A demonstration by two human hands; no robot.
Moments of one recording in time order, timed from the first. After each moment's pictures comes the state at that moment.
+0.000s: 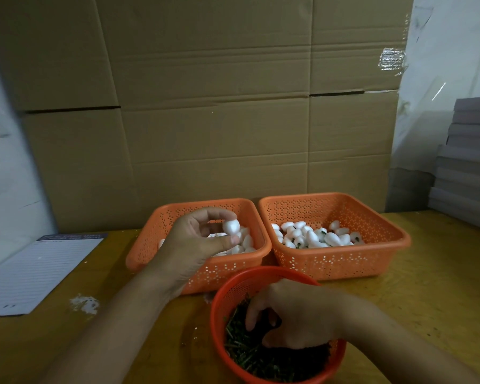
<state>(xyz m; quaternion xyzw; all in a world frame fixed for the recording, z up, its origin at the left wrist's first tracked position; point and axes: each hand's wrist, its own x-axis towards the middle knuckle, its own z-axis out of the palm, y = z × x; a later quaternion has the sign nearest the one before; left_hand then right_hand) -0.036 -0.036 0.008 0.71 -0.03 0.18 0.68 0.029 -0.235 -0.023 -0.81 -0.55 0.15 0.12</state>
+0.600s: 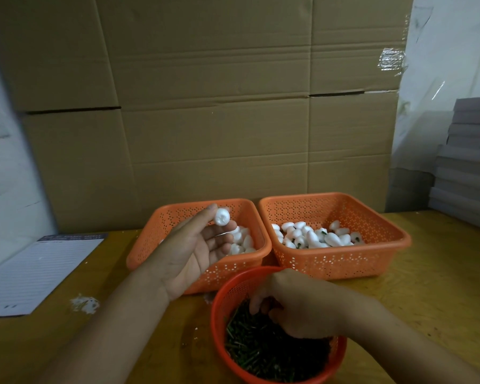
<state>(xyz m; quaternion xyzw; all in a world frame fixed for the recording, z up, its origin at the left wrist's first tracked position) -0.030 -0.034 0.010 0.54 0.02 0.10 0.83 0.032 -0.237 -0.022 -0.83 -0.53 0.10 0.16</state>
